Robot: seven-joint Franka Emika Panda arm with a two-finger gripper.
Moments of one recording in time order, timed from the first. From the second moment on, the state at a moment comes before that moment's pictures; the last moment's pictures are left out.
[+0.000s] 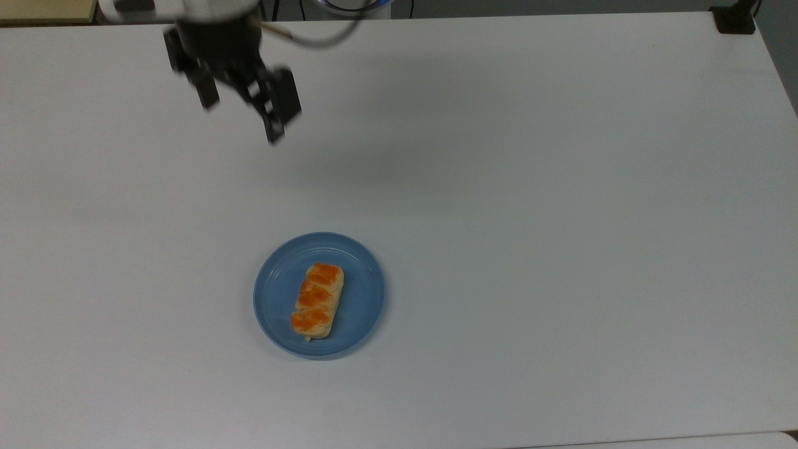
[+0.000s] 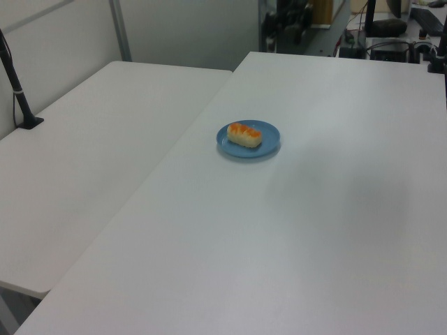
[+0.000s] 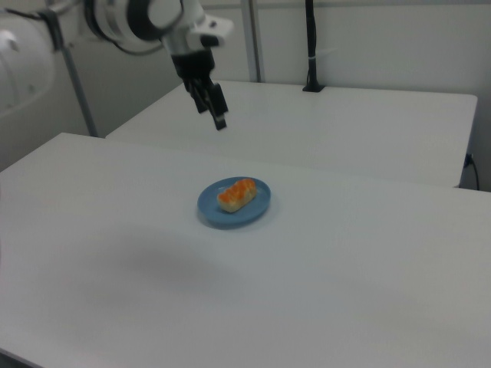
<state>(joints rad) -0.18 0.31 0.12 -1.24 -0.07 1.71 0.49</state>
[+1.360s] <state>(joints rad) -0.25 -0.02 0.12 -1.53 -0.02 1.61 0.06</state>
